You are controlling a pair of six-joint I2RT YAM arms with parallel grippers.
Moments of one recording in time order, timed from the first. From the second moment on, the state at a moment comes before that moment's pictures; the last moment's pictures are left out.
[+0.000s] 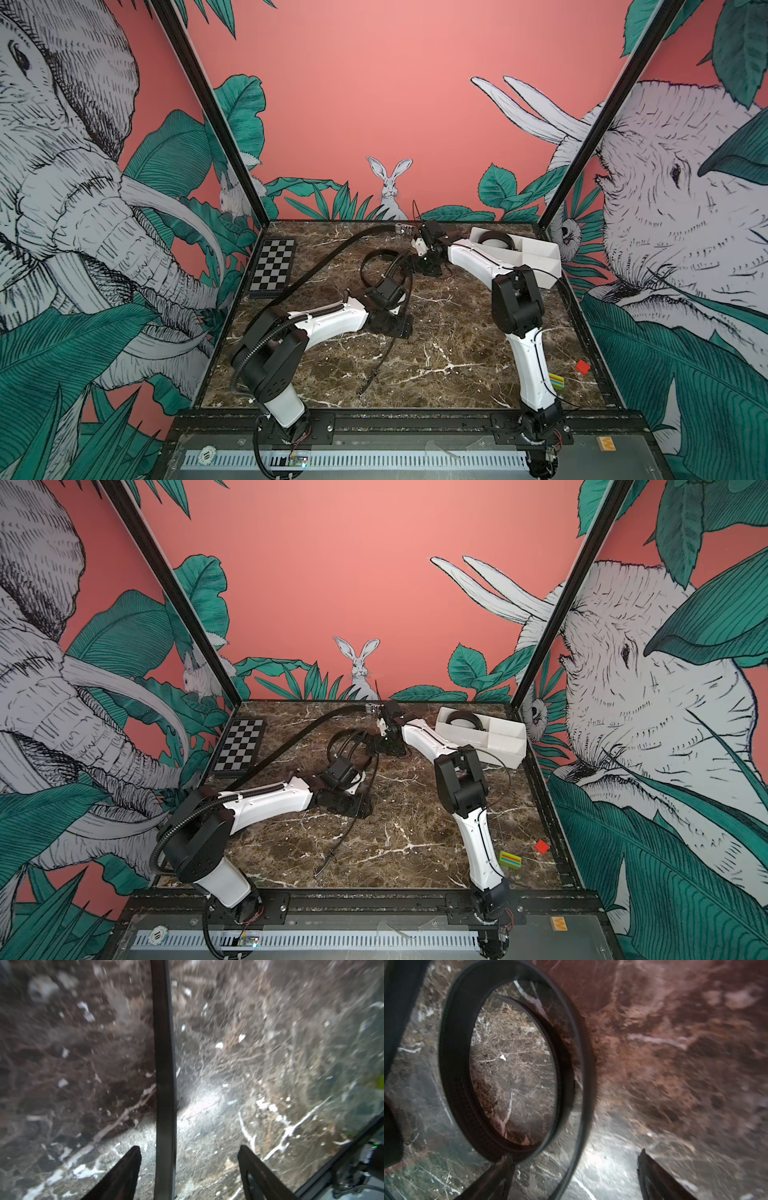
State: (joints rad) left arm -0.79 1.65 0.99 -0.48 0.18 -0.49; right arm 0.51 2.32 1.99 -0.80 -0.26 0.30
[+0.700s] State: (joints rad) left arm -0.61 1.85 1.18 -0.67 -0.12 -0.27; right arm 0.52 2.02 1.42 -0.84 -0.08 0.17
